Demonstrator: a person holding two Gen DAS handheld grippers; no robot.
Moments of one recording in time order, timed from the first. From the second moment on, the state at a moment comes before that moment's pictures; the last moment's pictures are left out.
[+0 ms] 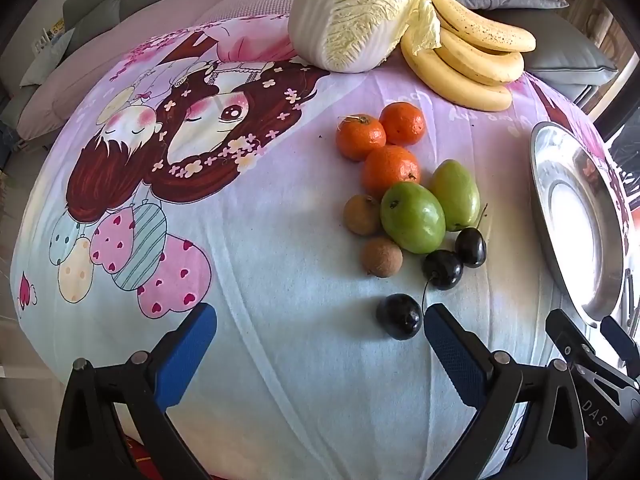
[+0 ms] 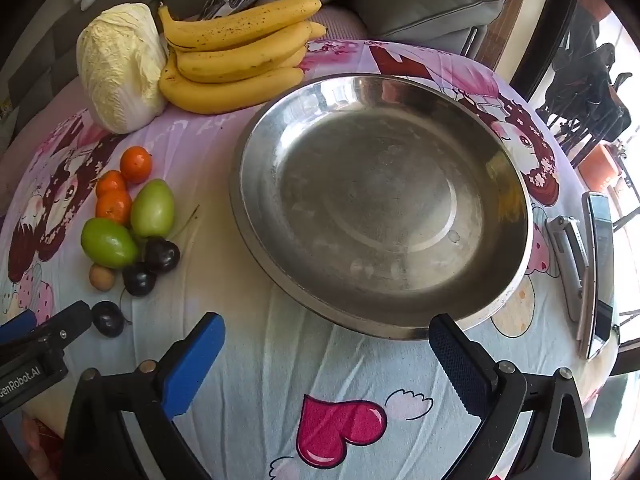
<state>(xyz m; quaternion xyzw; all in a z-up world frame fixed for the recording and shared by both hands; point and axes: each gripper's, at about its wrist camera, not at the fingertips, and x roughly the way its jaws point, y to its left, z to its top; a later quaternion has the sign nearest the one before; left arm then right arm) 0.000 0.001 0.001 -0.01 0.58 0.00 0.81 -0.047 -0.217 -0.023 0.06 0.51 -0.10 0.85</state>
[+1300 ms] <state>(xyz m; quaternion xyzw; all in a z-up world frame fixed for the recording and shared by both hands) 0.003 -0.002 -0.011 -0.10 0.62 -0.07 0.78 0.019 -0.174 -0.003 0.11 0.52 0.12 0.84</state>
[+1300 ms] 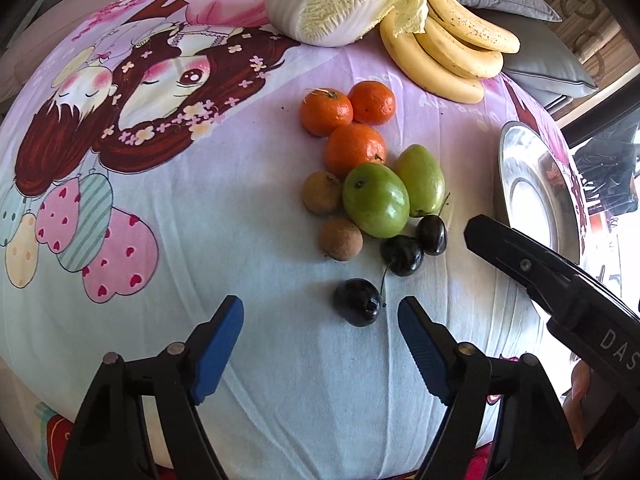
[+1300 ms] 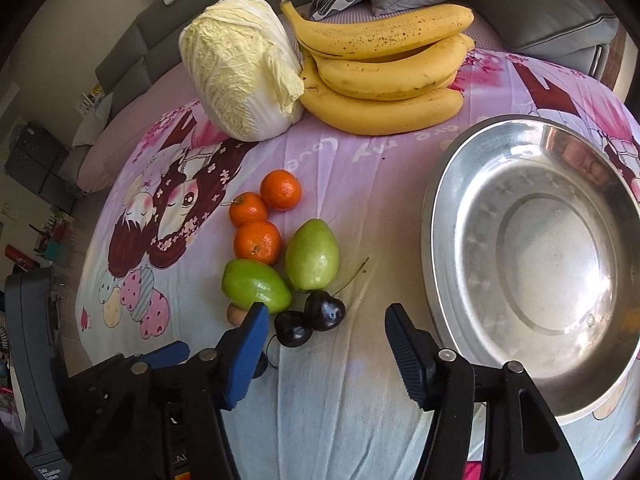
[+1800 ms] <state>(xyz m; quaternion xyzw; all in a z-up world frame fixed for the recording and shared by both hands) 0.021 -0.010 -0.029 -0.11 0.63 -0.07 0.77 0.041 -0.169 -0.031 0.16 0.57 0.12 0.80</state>
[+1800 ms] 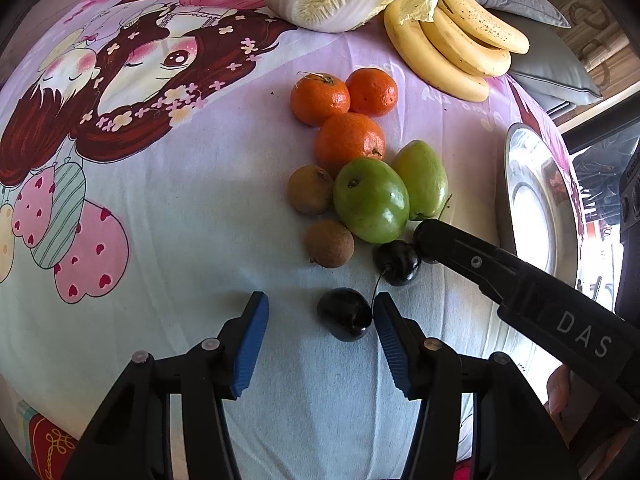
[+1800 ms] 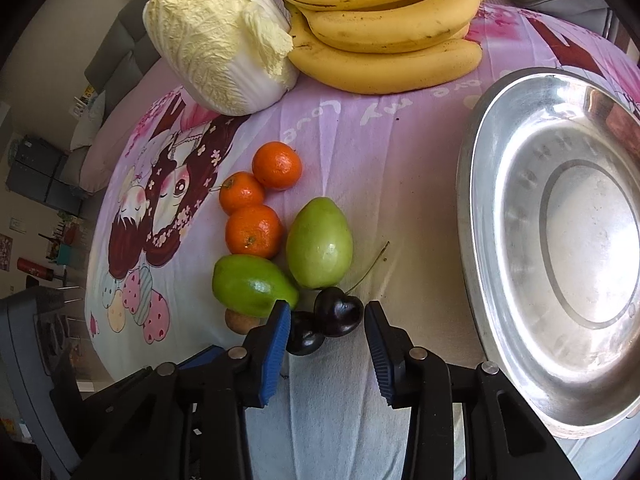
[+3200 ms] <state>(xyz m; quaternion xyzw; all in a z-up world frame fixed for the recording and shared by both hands) 0.020 0.006 -0.007 -0.14 0.58 -0.04 0.80 0.019 -0.193 -0.011 0.16 0.55 0.10 0.81</state>
